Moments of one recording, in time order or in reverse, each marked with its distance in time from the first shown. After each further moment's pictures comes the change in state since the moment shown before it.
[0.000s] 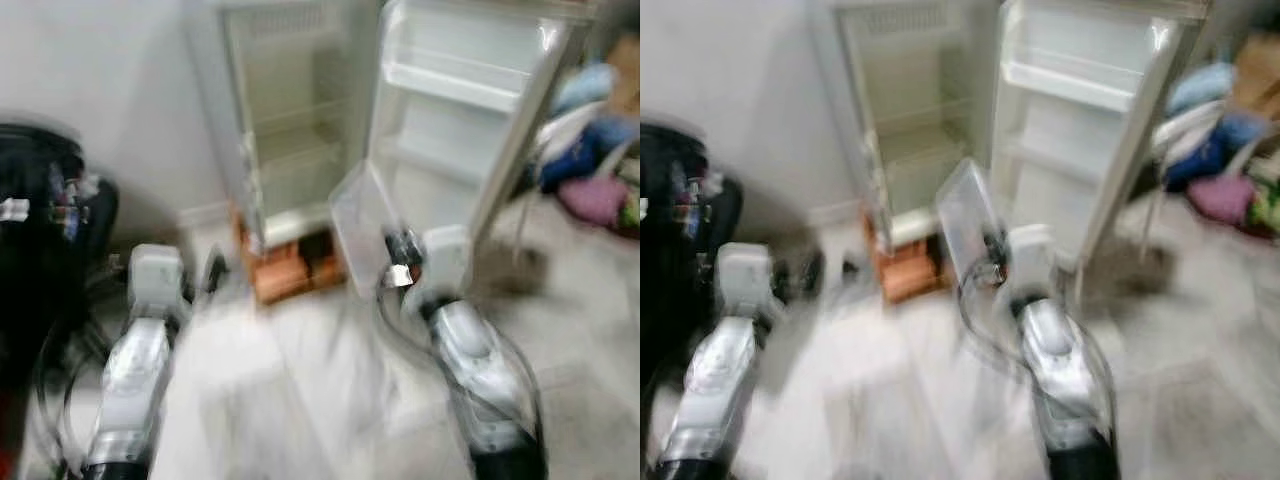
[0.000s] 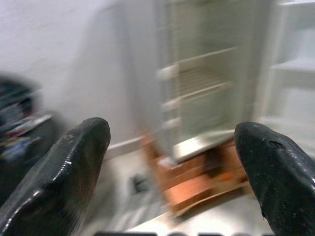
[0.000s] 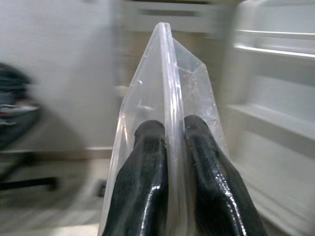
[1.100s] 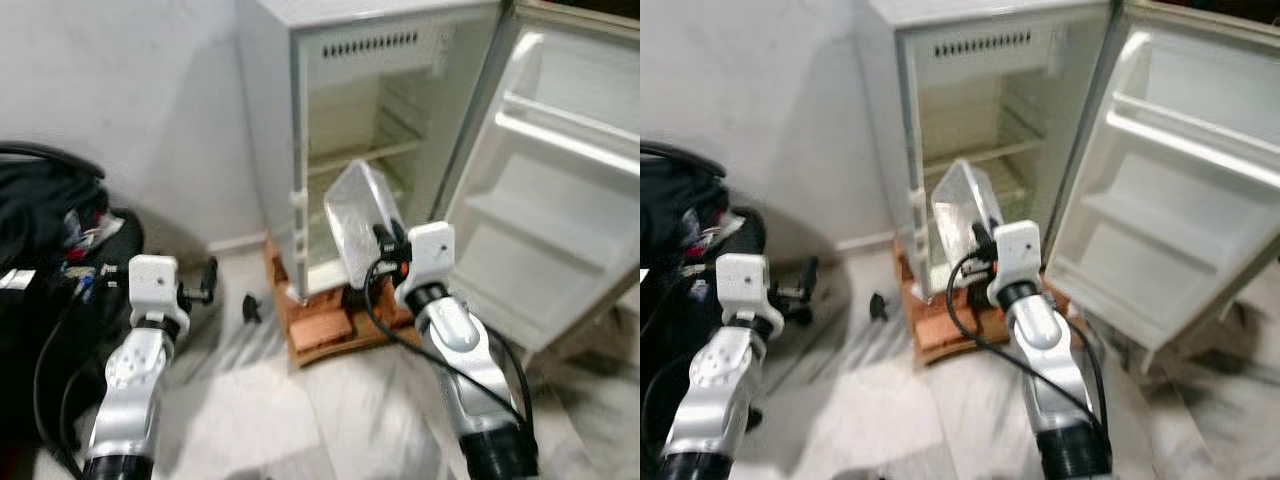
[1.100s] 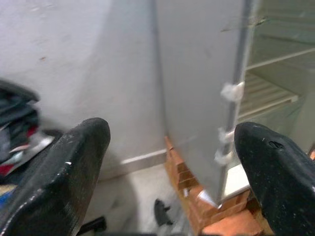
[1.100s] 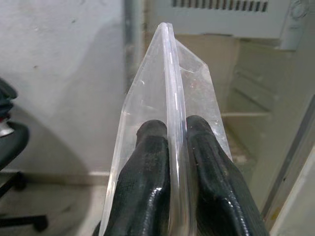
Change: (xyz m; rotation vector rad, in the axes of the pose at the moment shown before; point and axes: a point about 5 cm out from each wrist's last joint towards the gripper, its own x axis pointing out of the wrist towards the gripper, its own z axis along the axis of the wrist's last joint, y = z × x) left arm 0.002 -0.008 -0.001 -0.013 0.018 -0.027; right arm 0.008 -0.006 0.002 -0.056 0.008 -0.053
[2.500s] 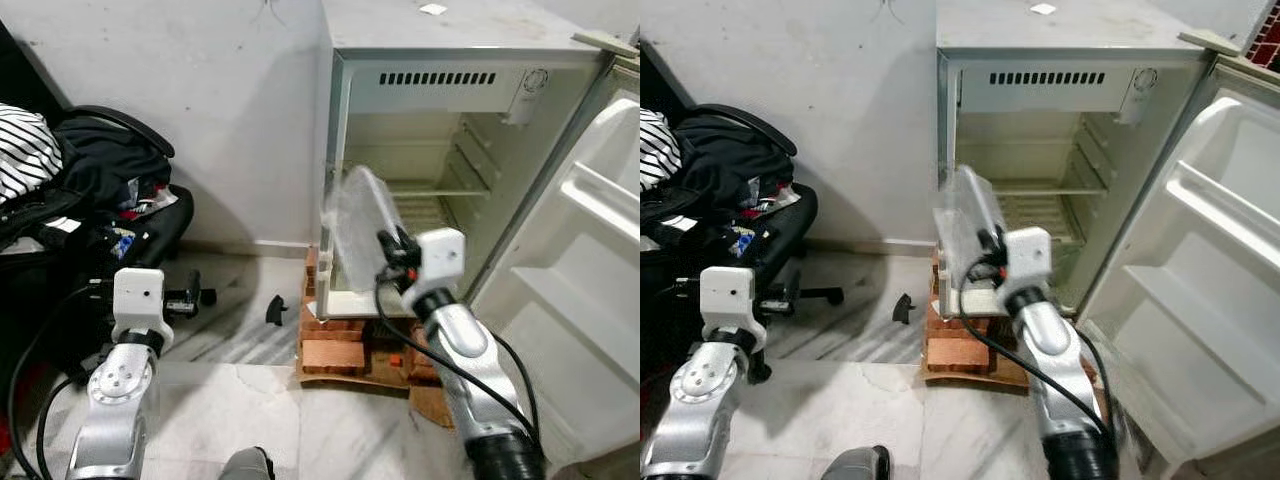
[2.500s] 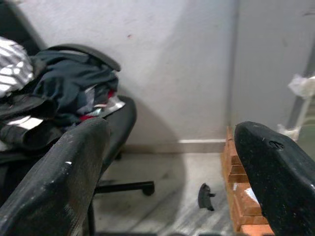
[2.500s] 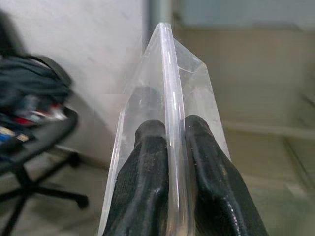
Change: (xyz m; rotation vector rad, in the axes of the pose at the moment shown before) left arm -0.021 0.016 -0.002 0.057 0.050 0.066; right arm -0.015 -0.016 -0.019 0.071 0.062 -0.029
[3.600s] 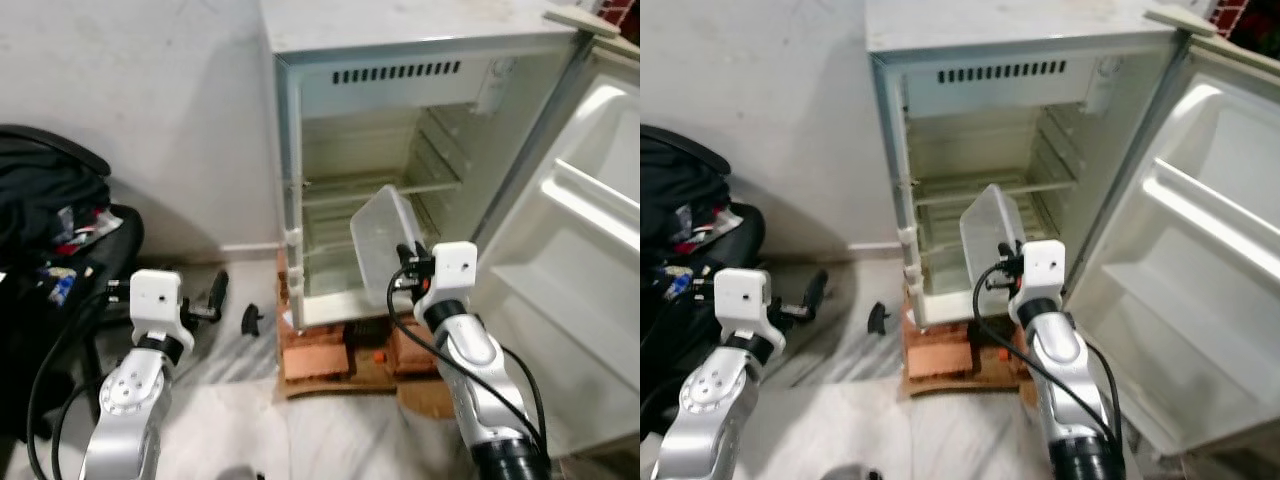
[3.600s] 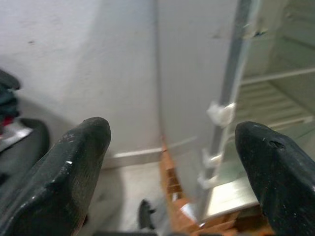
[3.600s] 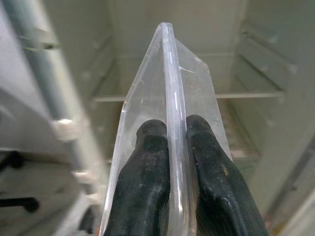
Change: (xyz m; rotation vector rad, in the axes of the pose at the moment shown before) left arm -0.011 -0.029 0.011 -0.098 -0.037 -0.138; right arm -0.003 -0.012 -0.011 0.004 0.056 -0.097
